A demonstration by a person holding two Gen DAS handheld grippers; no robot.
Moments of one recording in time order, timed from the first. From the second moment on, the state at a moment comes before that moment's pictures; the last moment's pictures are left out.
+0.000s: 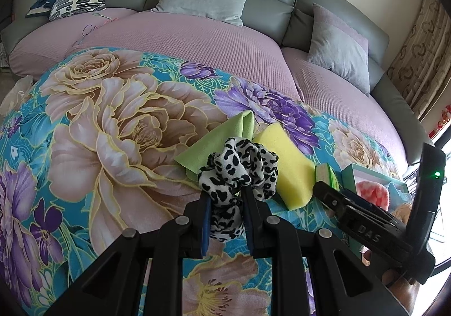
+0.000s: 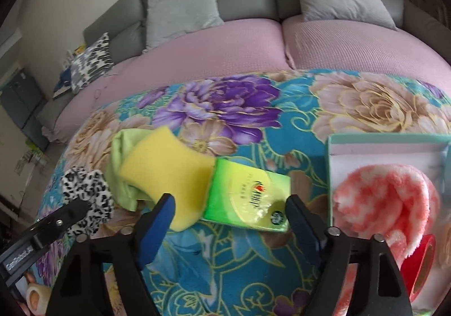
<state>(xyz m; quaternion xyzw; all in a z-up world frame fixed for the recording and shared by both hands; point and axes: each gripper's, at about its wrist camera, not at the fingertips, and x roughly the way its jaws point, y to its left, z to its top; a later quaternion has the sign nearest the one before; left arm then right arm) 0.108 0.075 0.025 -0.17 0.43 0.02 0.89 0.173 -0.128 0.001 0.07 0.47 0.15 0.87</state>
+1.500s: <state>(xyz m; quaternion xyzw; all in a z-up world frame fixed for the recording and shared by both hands) 0.108 0.012 0.046 -0.14 0.41 -0.04 0.90 0.122 -0.213 0.063 0.12 0.39 0.07 0.91</state>
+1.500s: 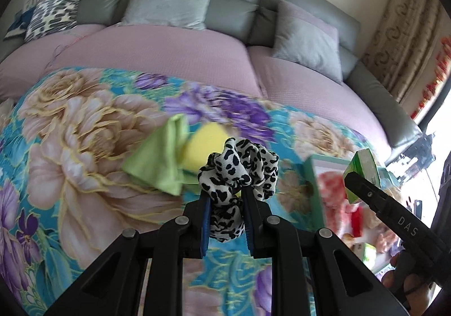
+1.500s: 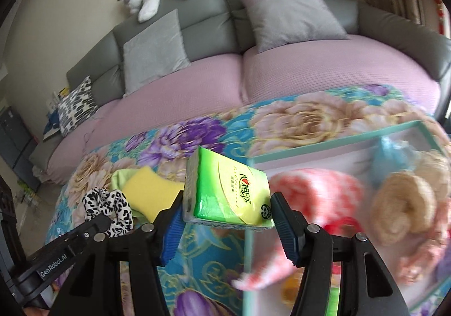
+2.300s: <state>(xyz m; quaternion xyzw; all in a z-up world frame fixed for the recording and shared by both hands) 0.133 -0.157 0.045 -0.04 0.41 -0.16 0.90 0.122 -0.345 0.052 0.20 0.38 0.00 0.91</state>
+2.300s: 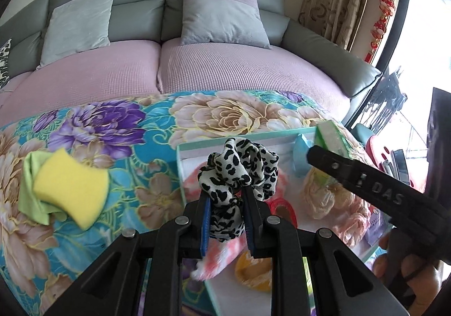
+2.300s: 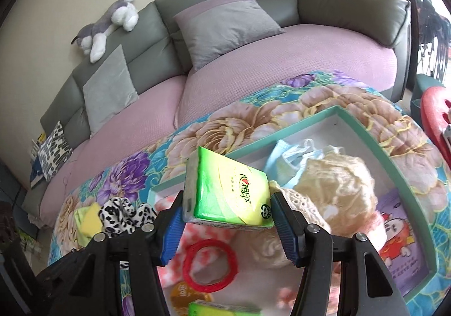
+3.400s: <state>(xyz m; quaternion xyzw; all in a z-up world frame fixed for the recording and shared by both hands) 0.140 -0.177 0.043 0.00 0.42 -0.16 0.89 0.125 -0.350 0.058 0.14 0.40 -0.03 0.90</state>
